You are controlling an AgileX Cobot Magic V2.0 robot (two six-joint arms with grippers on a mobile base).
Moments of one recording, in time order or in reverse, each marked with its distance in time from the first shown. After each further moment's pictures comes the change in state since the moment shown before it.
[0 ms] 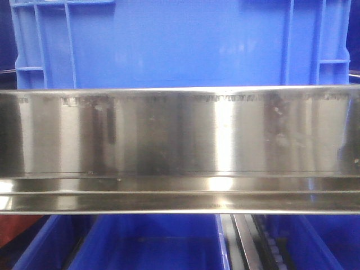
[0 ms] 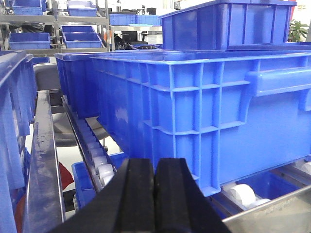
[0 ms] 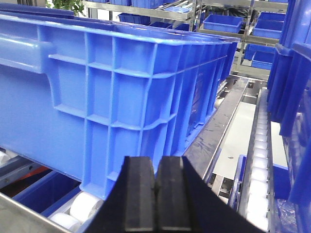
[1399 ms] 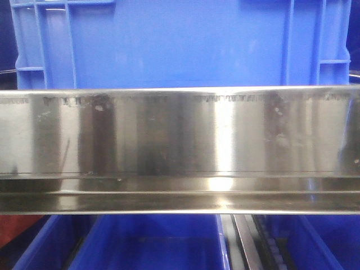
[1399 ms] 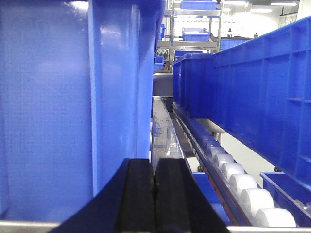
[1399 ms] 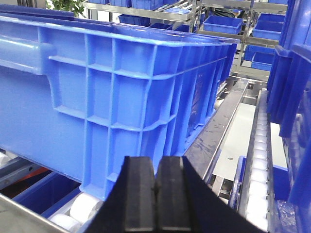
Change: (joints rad) left arm 0.414 -0.084 0.355 -0.004 -0.361 0.000; right arm 0.000 -0.004 0.000 -0.001 -0.002 0.000
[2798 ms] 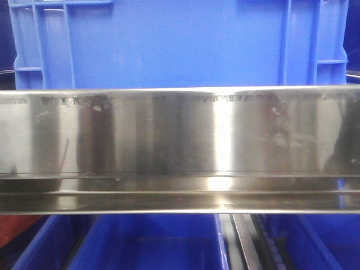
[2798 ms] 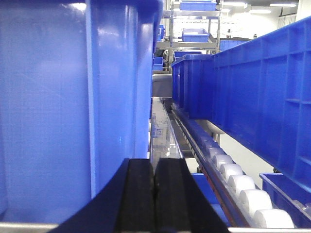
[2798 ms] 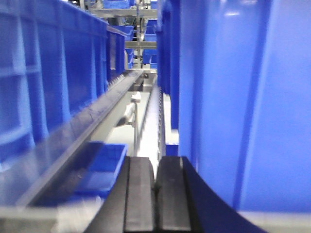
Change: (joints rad) left arm 0.000 0.000 0.000 0.000 -0.004 0.000; right arm -0.406 -0.265 0.329 0.022 -0.121 0.047
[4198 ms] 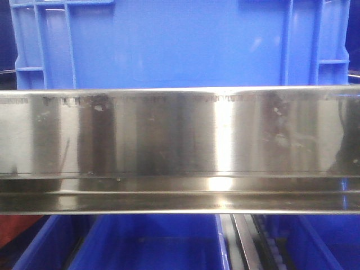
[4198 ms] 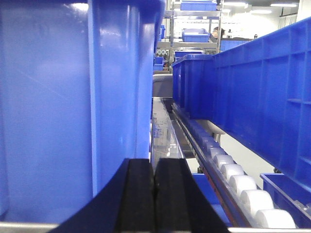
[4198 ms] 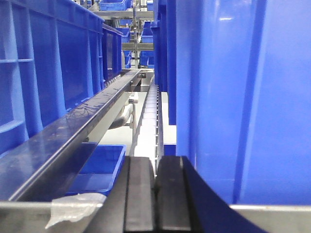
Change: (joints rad) left arm 0.000 0.000 0.000 0.000 0.000 0.000; right arm -0.003 -0.005 0.017 0.002 -0.033 0.003
